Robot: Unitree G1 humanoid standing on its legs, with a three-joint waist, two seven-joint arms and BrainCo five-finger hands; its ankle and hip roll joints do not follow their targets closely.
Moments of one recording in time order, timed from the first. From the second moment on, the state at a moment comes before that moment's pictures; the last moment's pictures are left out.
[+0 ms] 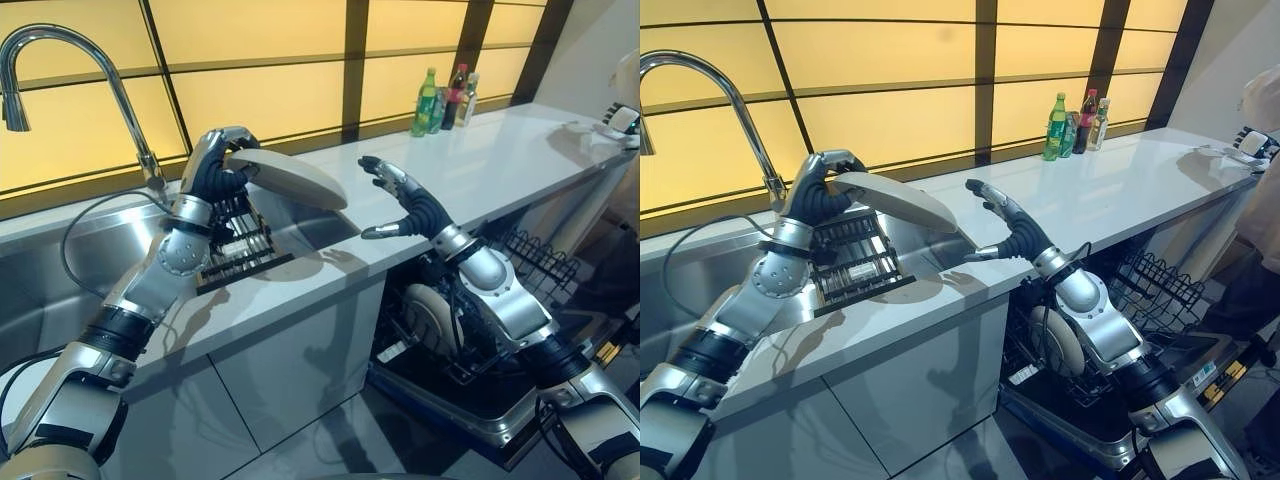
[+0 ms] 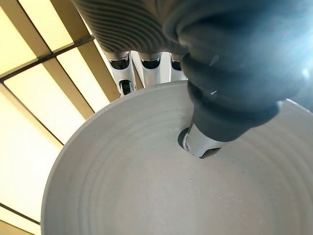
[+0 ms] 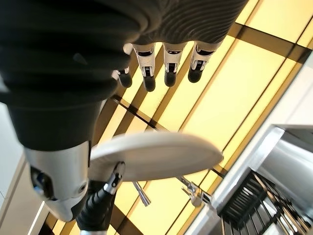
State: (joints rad) left arm -0.61 0.73 -0.35 0.26 0.10 -0.31 0.37; right arm -0.52 -0.58 0.39 0.02 0.27 -0.15 0.09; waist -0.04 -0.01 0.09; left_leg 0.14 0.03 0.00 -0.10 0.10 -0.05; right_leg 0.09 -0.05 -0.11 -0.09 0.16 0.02
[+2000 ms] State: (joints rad) left arm -0.31 0.69 -0.32 -0.08 -0.45 -0.24 -0.18; right arm -0.41 -0.88 0.11 0.15 -0.14 0.00 -0.23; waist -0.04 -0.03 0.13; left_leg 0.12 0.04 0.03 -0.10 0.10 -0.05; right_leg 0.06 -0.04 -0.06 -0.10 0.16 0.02
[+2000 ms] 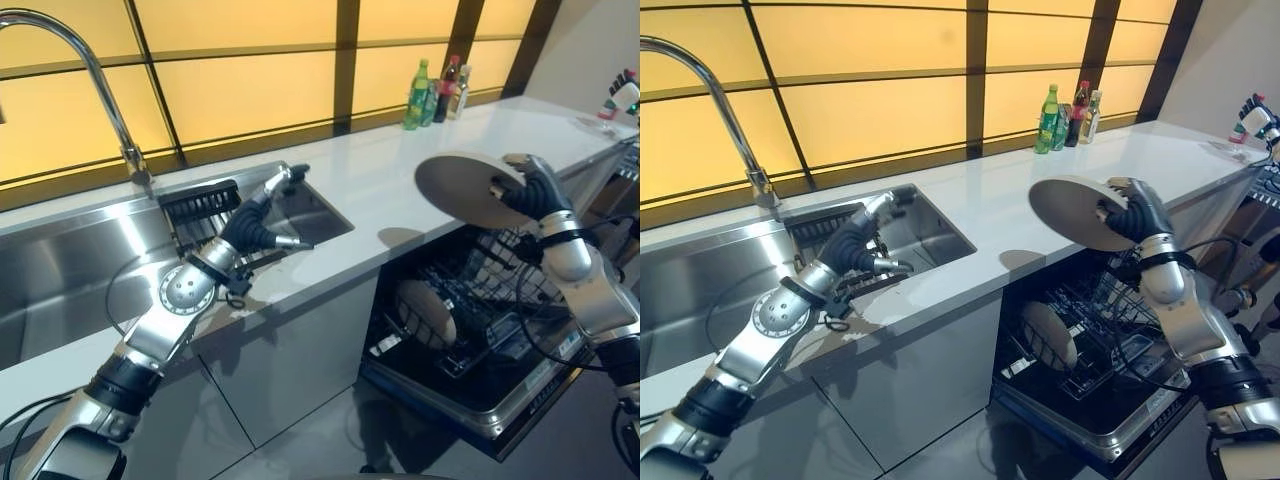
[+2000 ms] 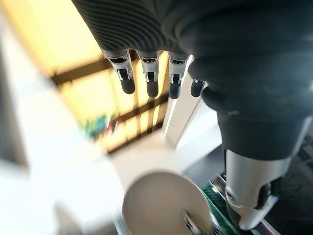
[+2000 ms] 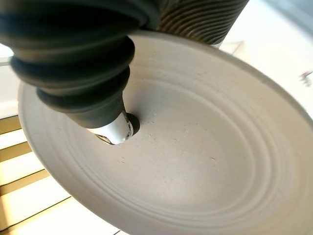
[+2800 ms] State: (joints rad) left arm -0.20 0.68 -0.35 -0.15 -0.69 -0.20 -0.26; right arm -0.61 -0.96 0.27 0.72 -0.04 0.10 -0.43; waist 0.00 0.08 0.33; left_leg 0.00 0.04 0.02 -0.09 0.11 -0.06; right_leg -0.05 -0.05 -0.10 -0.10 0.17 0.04
